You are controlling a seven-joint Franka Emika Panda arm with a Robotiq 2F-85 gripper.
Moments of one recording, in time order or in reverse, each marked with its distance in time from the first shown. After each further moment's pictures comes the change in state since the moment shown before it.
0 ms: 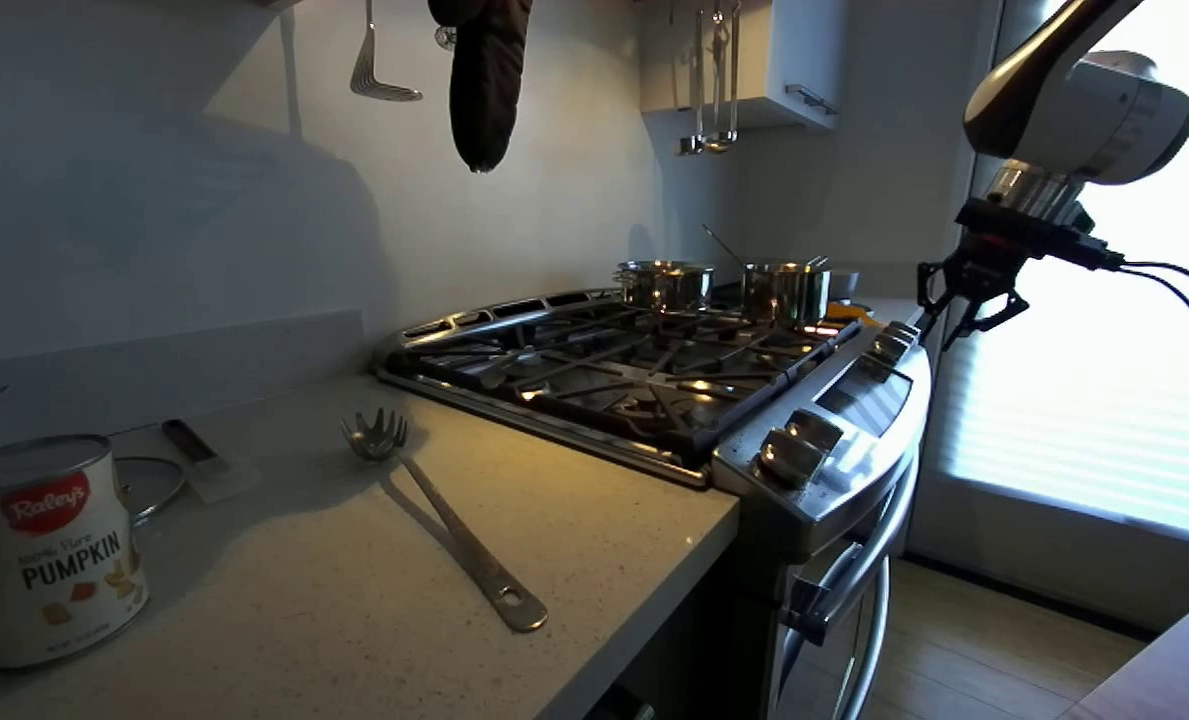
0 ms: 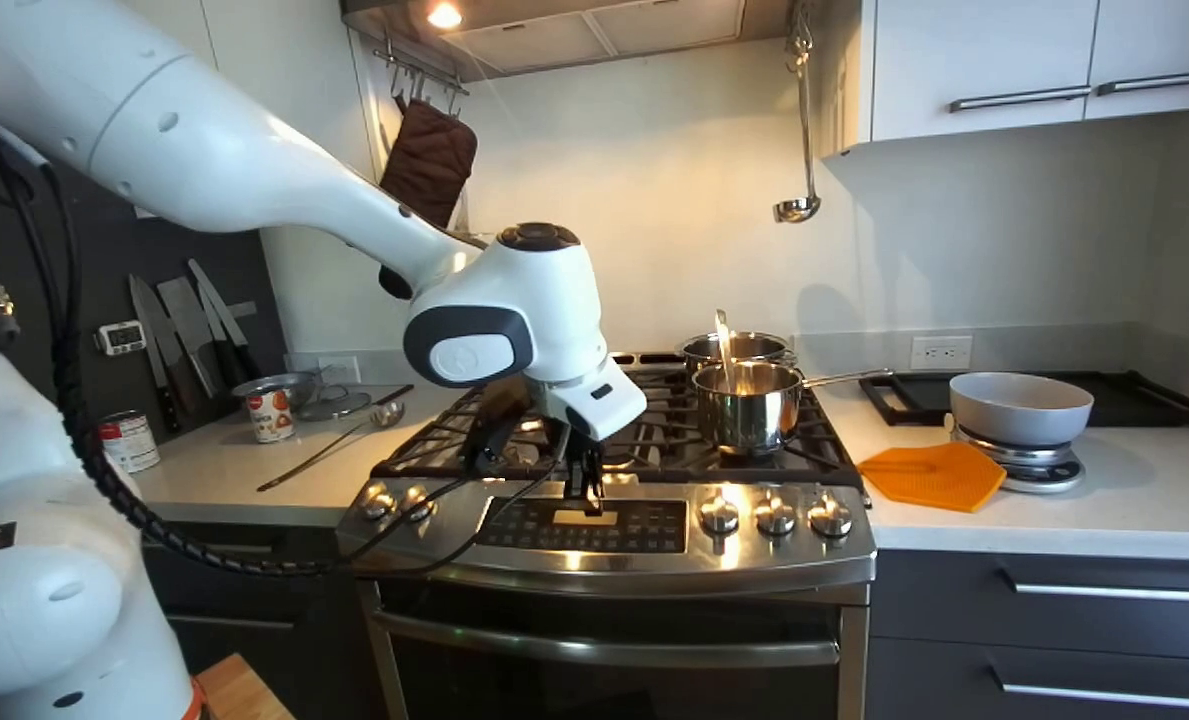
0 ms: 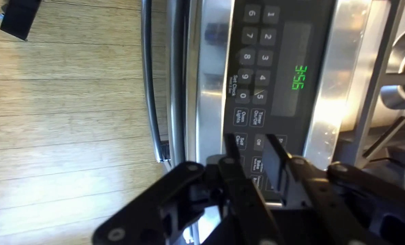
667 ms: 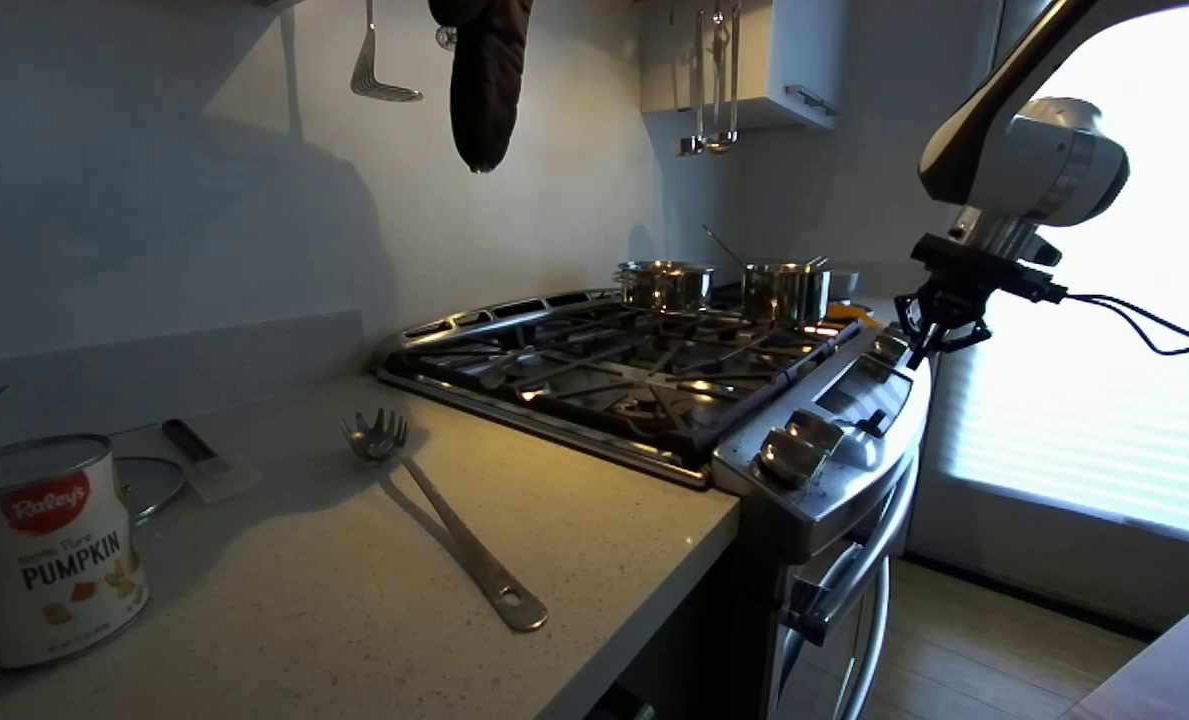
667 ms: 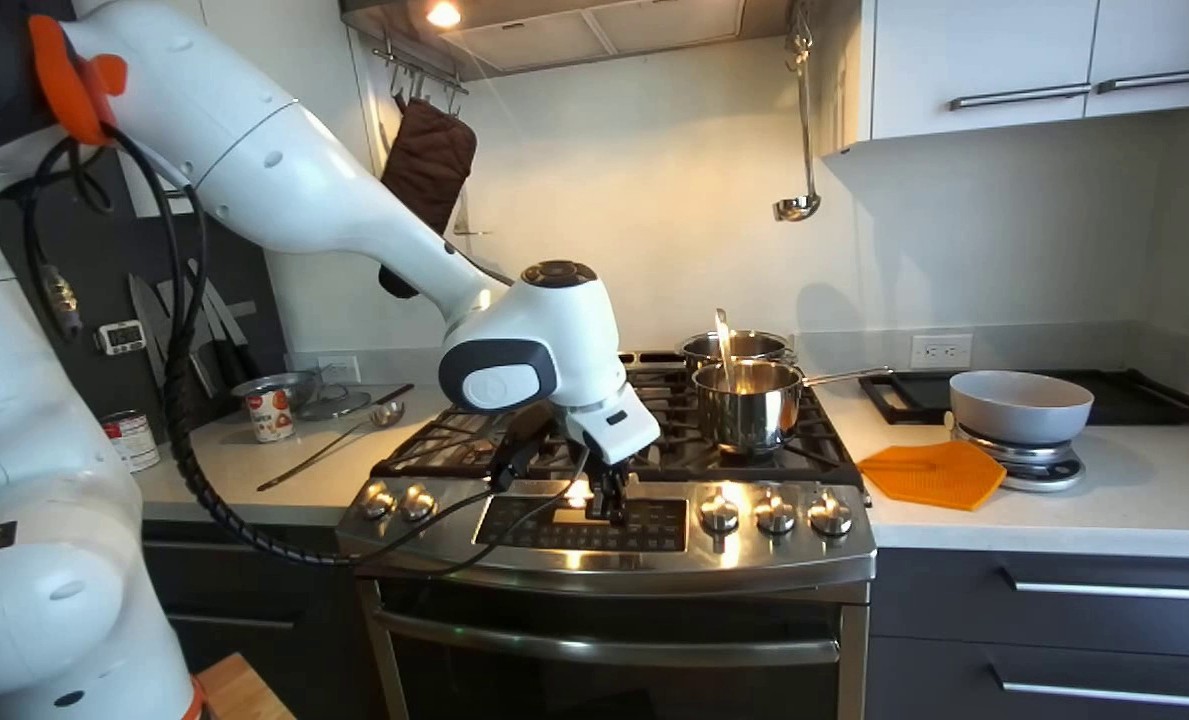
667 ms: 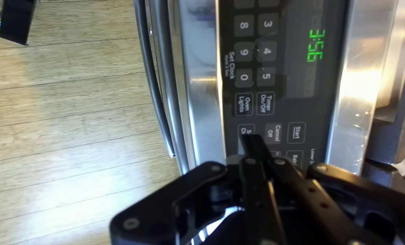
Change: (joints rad) arm 0.003 0.168 0.049 0.048 0.051 0.138 0.101
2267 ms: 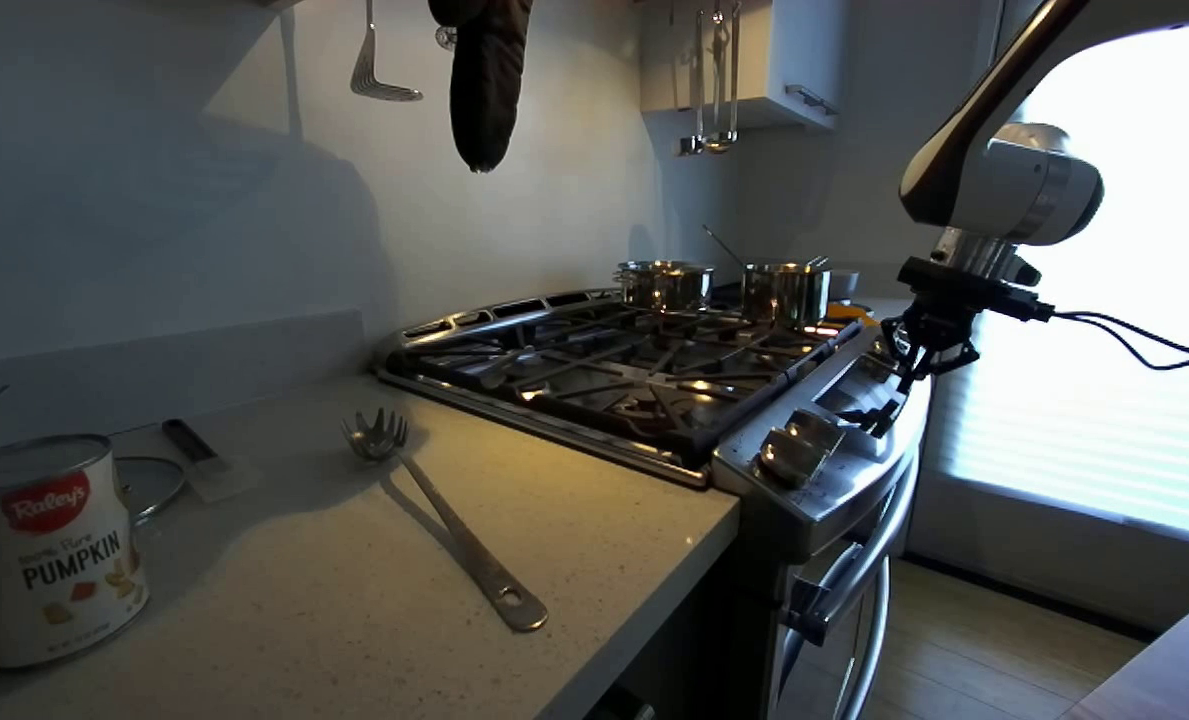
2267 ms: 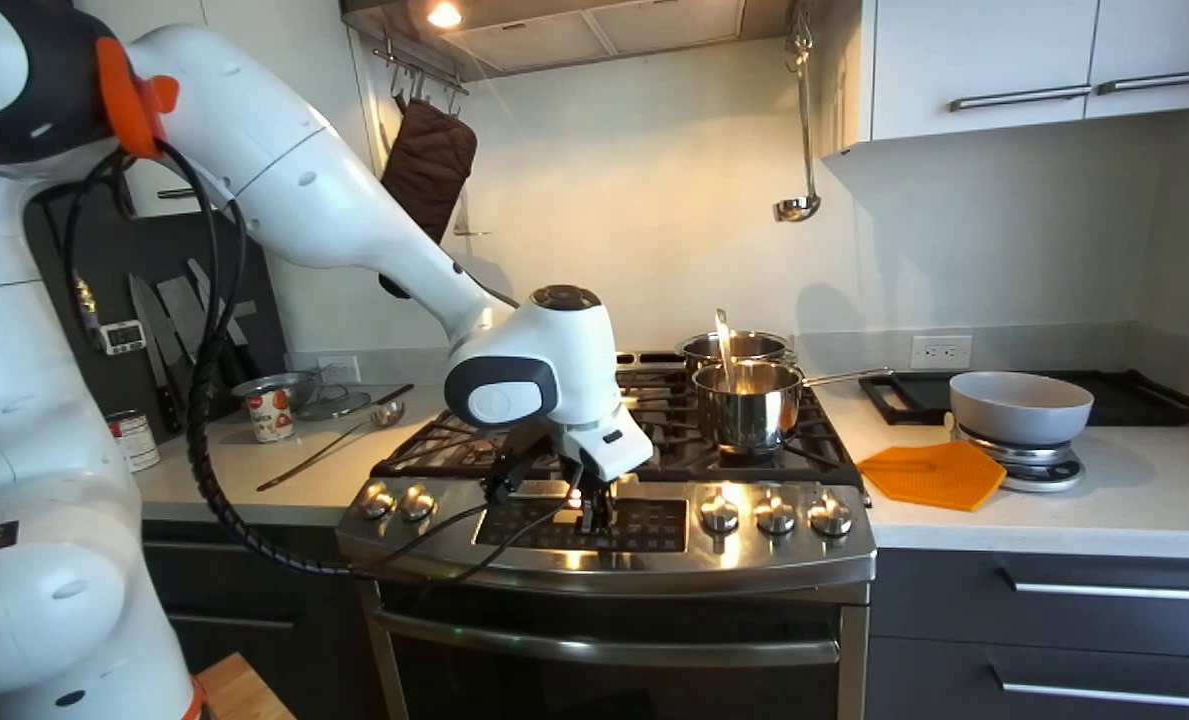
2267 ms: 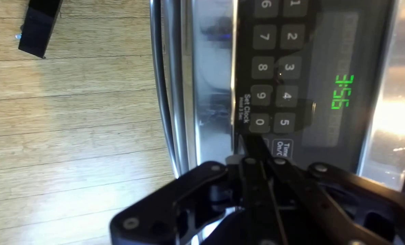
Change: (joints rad) arm 0.008 0.063 0.034 0.002 0.000 -0.015 -0.014
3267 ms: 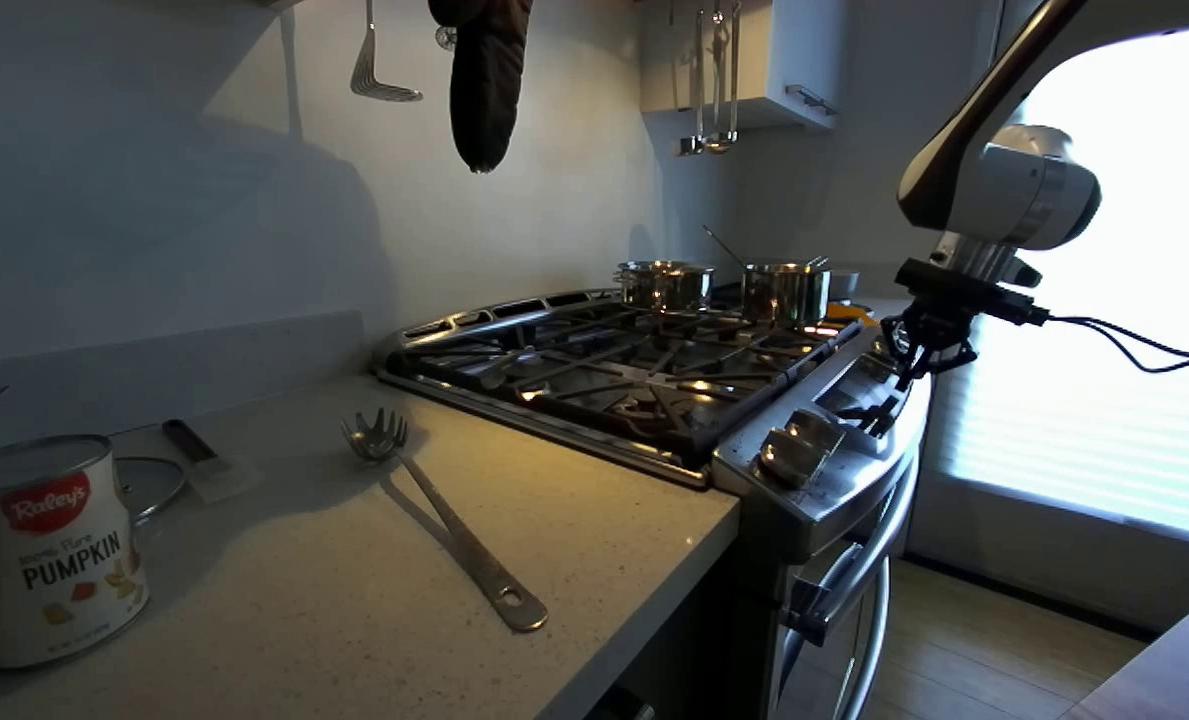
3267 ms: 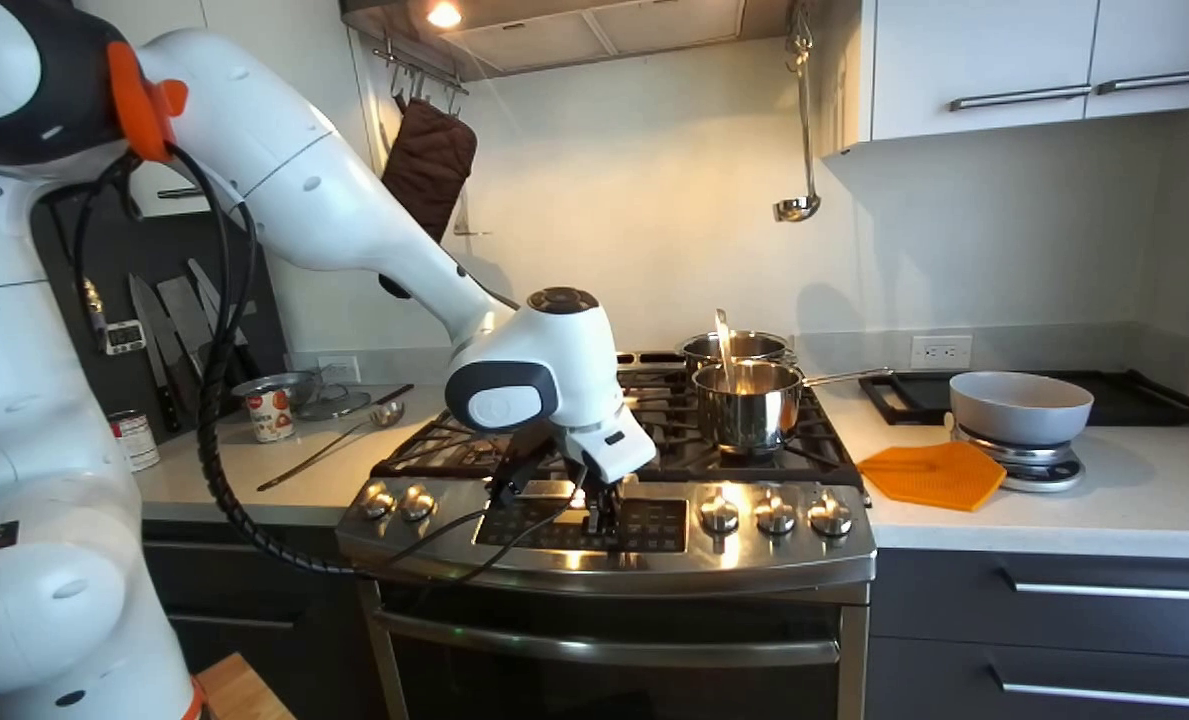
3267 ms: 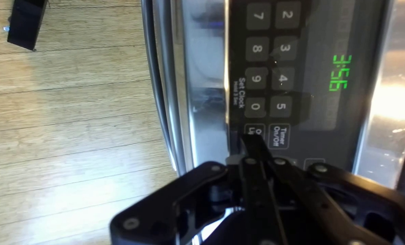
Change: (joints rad) arm 0.001 0.014 0.002 0.000 0.028 0.054 -0.001
